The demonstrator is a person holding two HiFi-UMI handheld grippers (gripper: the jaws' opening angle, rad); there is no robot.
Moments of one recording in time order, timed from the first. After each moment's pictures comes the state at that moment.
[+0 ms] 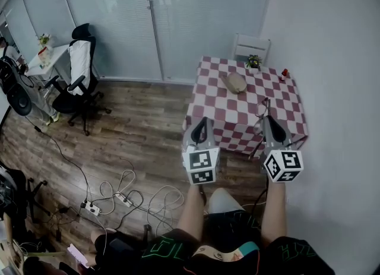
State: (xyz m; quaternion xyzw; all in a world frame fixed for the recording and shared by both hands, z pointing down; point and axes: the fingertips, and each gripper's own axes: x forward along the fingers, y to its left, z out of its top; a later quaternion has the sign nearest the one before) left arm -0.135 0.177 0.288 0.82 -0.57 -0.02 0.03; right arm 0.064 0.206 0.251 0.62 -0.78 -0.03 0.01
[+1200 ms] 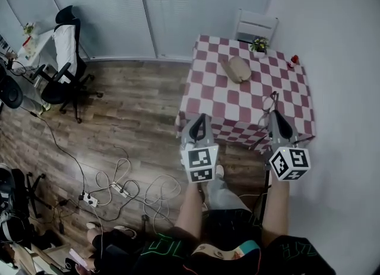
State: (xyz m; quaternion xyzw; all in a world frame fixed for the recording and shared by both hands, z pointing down) left arm -0.109 0.074 0.365 0.81 -0.57 0.04 0.07; right arm 0.105 0.102 0.305 0.63 -0.78 0.03 0.02
